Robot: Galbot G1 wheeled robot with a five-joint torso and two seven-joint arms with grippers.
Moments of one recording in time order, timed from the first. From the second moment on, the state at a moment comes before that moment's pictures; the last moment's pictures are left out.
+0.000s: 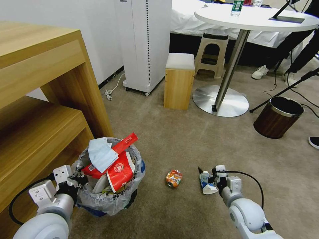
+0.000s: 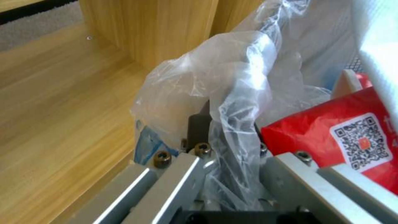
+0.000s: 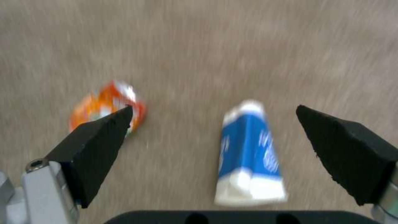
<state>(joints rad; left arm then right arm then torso) 1.67 -1.20 -0.69 -2.43 -0.86 0.58 -0.63 -1.35 1.18 0.38 1.84 0.38 -0.56 0.10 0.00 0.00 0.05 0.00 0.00</state>
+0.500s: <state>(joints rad) 1.69 -1.21 -0.68 -2.45 -0.85 0.58 -0.63 -1.18 1.20 0.26 1.61 0.44 -0.74 0.18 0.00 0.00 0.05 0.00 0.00</state>
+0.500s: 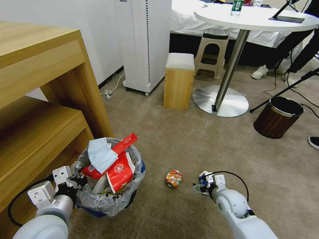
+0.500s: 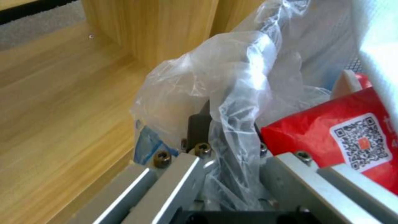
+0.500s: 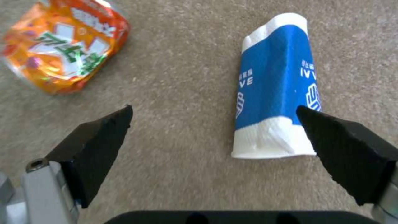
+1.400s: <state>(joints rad) 1.70 -1.25 -0.66 -2.46 -0.80 0.58 -0.63 -1.14 1.21 0.19 1.48 0.50 -0.73 0.18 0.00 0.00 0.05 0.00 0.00</state>
